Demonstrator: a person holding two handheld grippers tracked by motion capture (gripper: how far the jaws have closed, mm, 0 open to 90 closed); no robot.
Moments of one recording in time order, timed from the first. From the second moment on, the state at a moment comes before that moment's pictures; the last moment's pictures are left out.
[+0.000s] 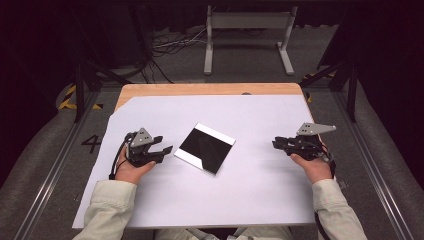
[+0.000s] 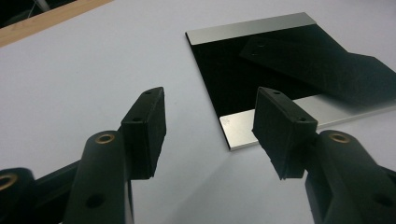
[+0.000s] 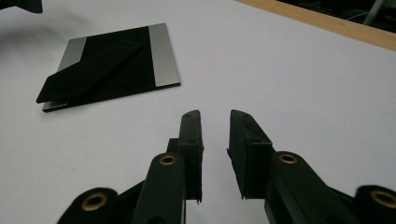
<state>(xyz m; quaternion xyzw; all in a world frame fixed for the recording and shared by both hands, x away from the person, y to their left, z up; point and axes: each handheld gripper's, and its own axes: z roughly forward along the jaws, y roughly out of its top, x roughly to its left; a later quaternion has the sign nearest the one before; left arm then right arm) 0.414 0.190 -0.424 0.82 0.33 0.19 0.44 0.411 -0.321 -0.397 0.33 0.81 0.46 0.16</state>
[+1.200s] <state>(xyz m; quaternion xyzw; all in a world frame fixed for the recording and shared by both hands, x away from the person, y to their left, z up) 0.445 0.174 -0.446 0.83 0.42 0.08 0.36 0.398 -0.330 -0.400 0.35 0.81 0.44 0.15</state>
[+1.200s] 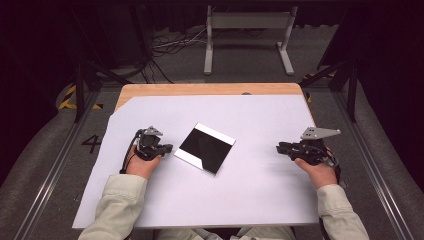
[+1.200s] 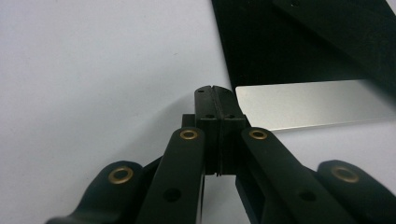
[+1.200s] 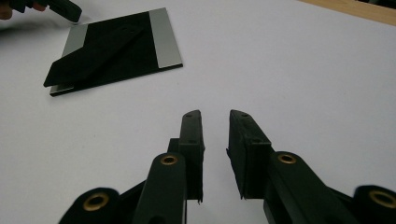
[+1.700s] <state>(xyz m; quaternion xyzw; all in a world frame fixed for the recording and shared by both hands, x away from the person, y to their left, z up) 0.447 0.169 -0.446 0.83 0.41 0.05 0.36 0.397 -0.331 -0.400 0.35 0.82 0.44 0.15</state>
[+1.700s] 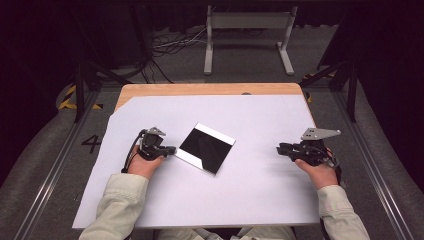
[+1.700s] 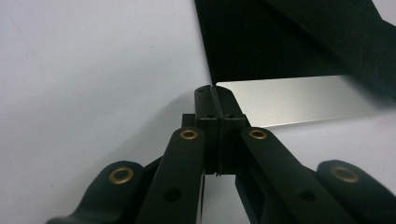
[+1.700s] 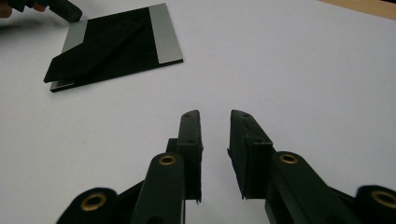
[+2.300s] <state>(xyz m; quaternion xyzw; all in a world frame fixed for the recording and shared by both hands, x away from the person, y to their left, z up) 0.431 0.128 -0.439 0.89 0.32 -0.02 0.33 0.396 -0.331 -0.397 0.35 0.82 0.44 0.14</state>
